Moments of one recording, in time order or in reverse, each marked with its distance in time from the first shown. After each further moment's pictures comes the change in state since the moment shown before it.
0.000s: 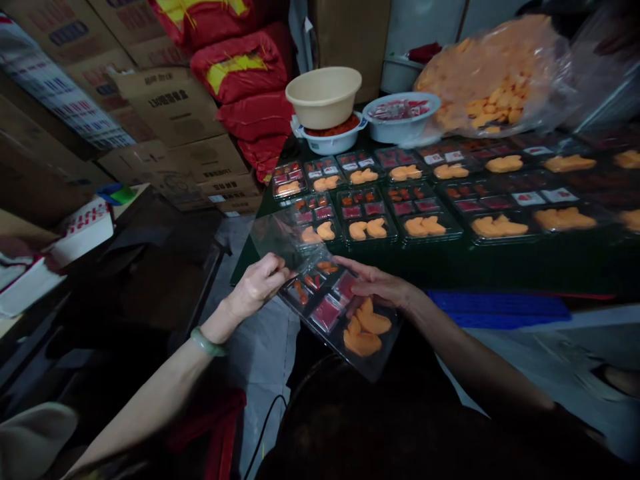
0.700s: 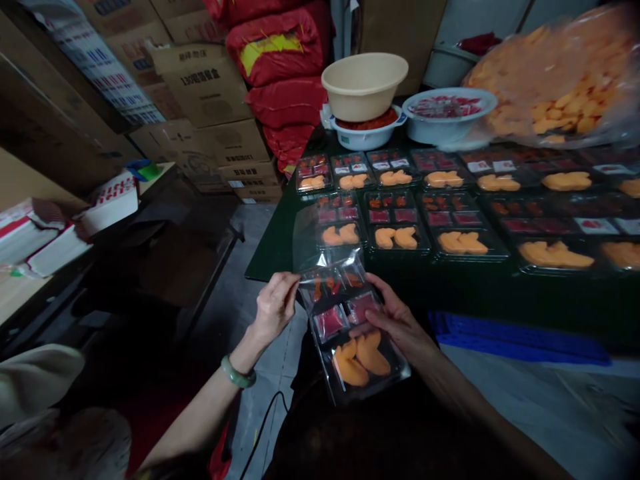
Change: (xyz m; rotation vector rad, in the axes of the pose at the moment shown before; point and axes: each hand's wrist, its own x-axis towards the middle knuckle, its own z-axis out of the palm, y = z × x) left_hand -0.036 0.042 0.035 -0.106 0.322 -0.523; right_hand -0.005 0.032 0.050 0.039 0.438 -0.124
